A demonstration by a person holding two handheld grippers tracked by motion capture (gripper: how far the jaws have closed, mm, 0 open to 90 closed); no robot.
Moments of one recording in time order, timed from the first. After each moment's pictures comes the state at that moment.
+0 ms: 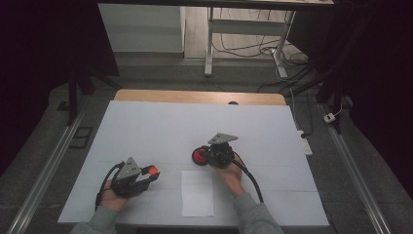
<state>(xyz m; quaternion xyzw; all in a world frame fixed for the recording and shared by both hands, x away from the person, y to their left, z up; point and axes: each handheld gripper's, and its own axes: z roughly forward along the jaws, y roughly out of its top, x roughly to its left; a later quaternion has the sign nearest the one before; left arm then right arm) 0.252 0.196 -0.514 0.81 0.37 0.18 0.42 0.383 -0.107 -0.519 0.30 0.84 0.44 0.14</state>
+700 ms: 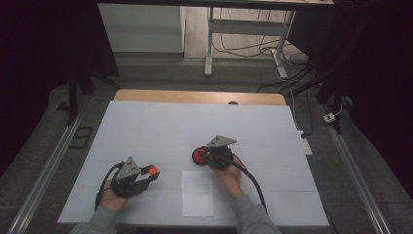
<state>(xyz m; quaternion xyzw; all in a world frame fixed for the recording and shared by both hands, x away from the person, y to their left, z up) 0.251 0.196 -0.514 0.81 0.37 0.18 0.42 0.377 -0.105 -0.524 0.28 0.84 0.44 0.17</state>
